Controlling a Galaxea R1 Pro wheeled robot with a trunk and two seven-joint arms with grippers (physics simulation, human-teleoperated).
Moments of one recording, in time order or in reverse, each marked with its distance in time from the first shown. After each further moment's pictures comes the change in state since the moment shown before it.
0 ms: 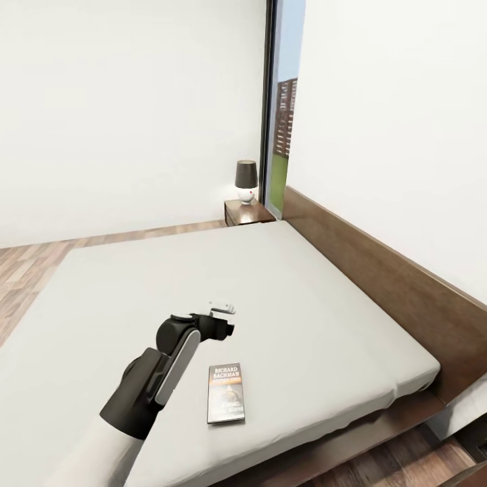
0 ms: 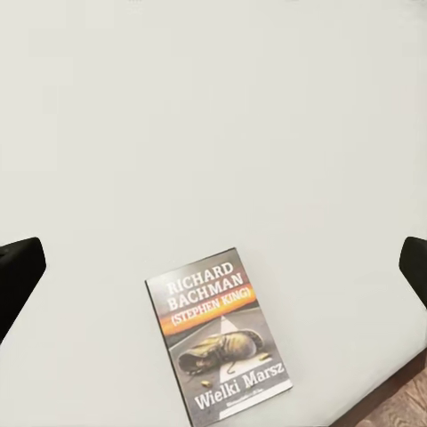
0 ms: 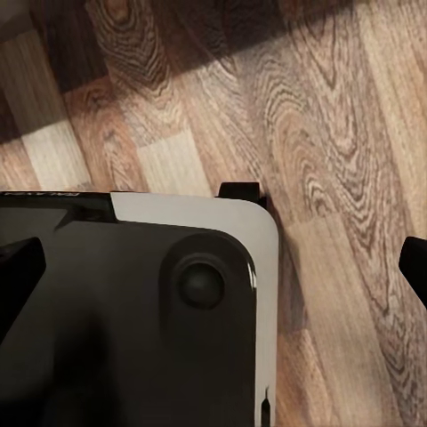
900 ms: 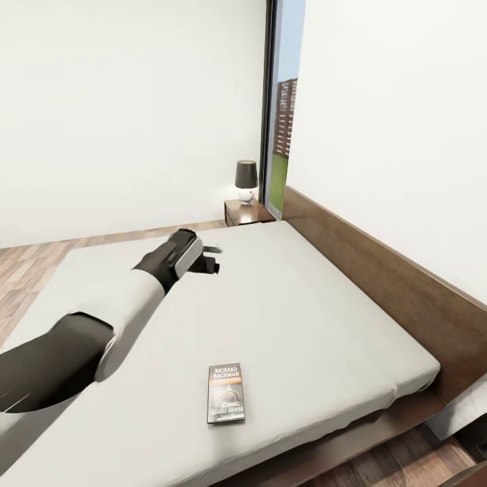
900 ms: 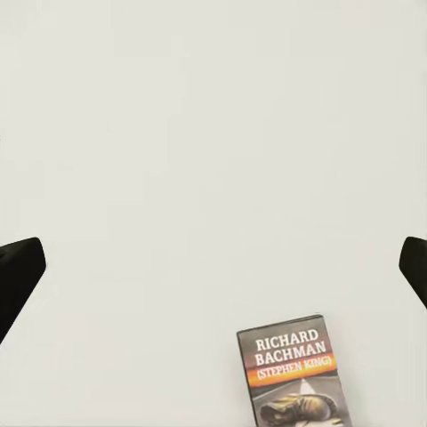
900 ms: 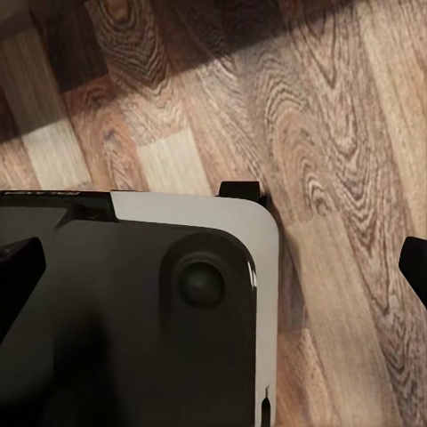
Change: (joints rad) left arm -0.739 -0.051 0.014 0.970 0.119 -0.084 -0.004; right arm 0.000 0.000 0.000 0.002 0.000 0.000 0.000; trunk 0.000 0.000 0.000
